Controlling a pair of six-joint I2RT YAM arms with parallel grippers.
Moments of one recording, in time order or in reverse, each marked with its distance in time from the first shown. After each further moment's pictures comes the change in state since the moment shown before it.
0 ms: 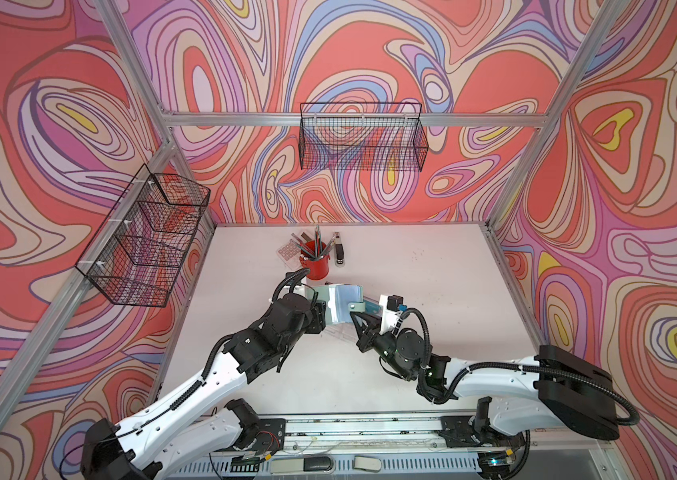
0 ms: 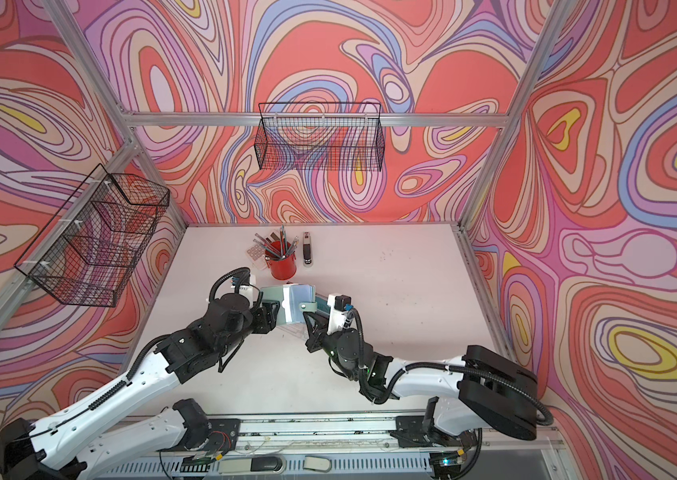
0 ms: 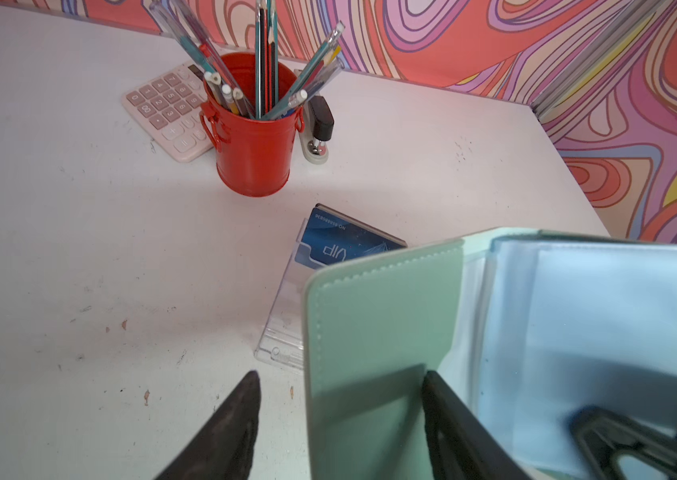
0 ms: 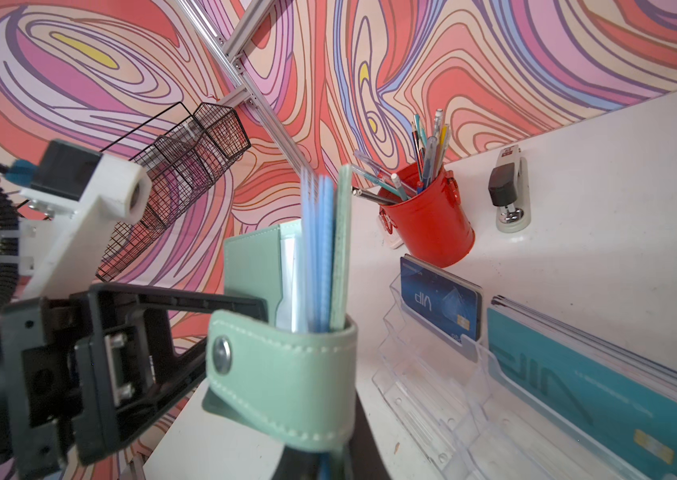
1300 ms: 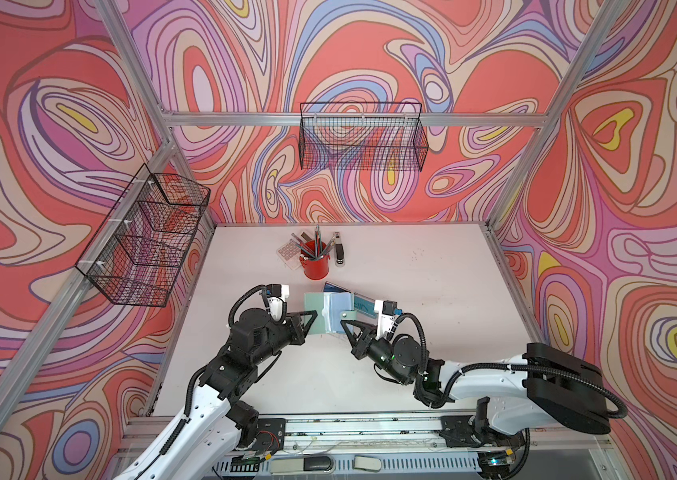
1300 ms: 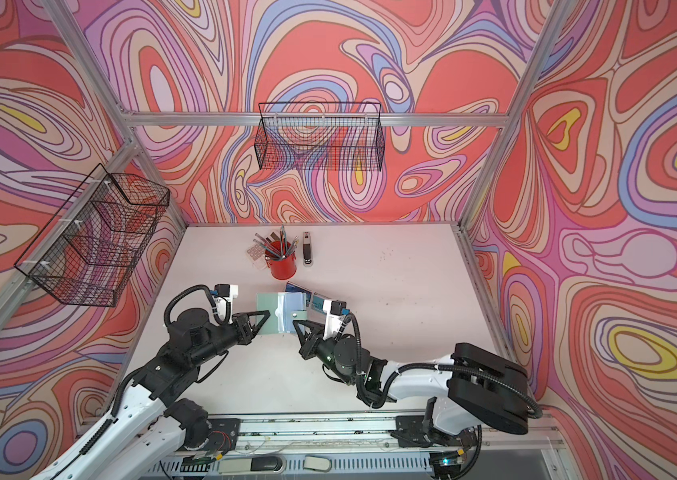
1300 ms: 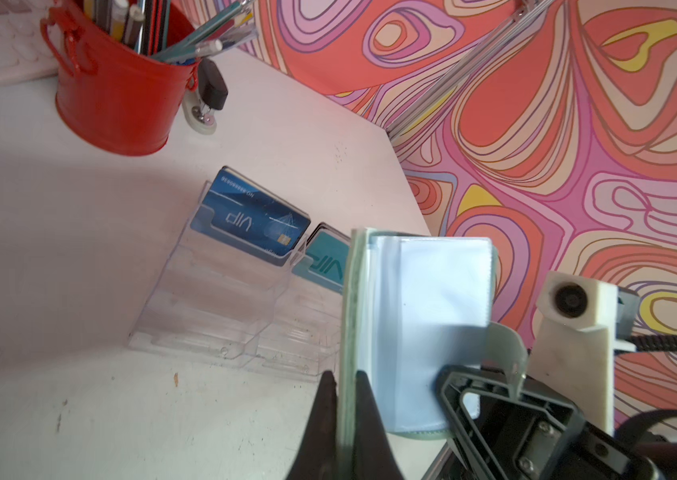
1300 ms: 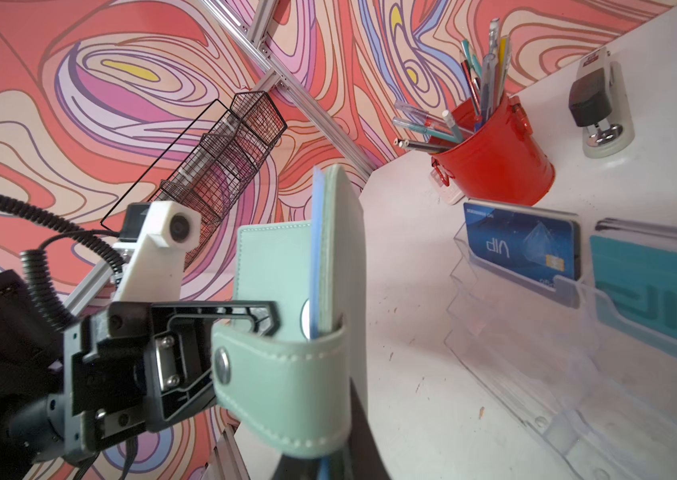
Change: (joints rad) left arm 0.252 -0.269 -0.240 0.169 0.552 -0.140; right arm 0.084 0.064 0.008 0.071 -0.039 0.187
